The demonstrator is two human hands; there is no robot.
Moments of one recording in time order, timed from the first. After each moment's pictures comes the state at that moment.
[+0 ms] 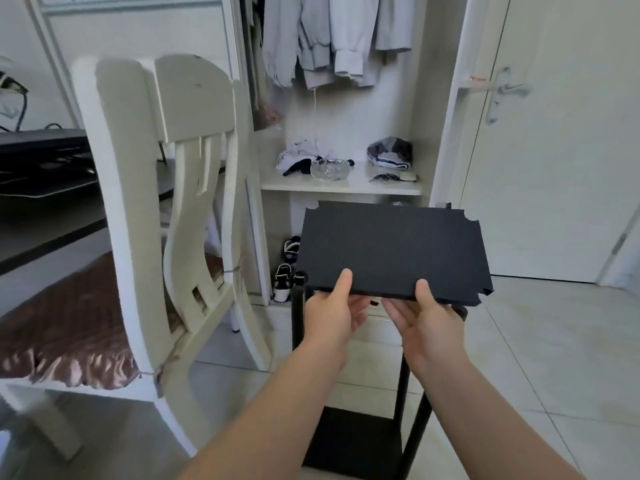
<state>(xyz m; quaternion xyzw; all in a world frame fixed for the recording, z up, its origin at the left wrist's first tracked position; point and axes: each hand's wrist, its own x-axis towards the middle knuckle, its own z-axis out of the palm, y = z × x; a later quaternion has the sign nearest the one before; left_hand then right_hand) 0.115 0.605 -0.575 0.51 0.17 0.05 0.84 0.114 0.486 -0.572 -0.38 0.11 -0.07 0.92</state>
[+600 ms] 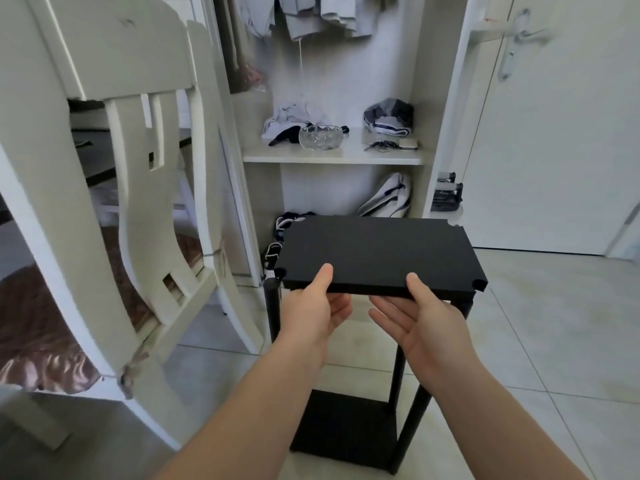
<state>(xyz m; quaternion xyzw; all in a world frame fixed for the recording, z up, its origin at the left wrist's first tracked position) 0.151 0.604 -0.592 0.48 0.23 0.05 0.84 0.144 0.463 -0.594 -0.47 0.10 0.04 0.88</state>
